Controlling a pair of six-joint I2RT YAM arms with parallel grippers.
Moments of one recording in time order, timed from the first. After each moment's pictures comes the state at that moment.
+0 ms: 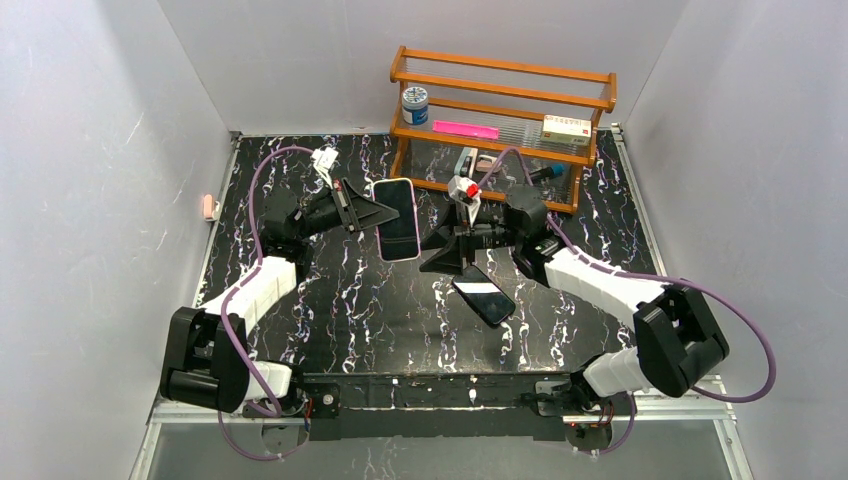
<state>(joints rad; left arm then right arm) -0.20 1.31 0.70 0.80 1.01 -1.13 0.64 1.38 0.81 0.49 -1.02 0.24</state>
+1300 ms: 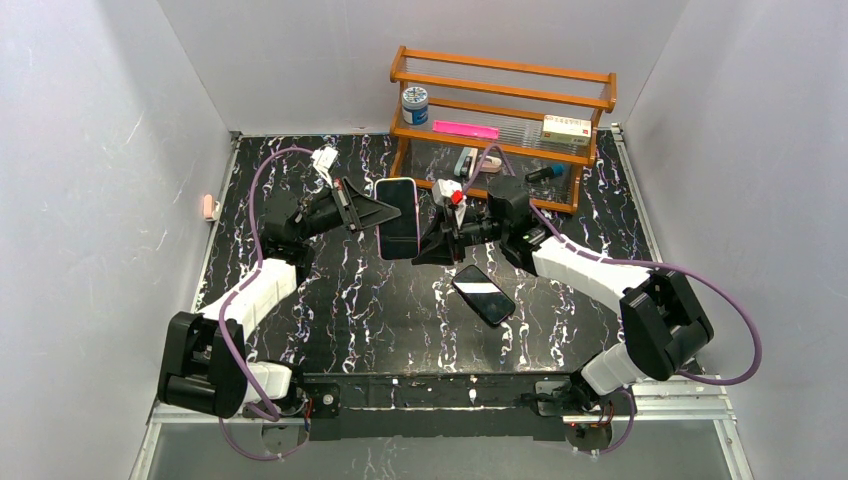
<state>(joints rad) -0.23 1.28 0.69 0.80 0.99 -1.18 0.67 1.48 0.93 0.37 -1.09 -0.01</state>
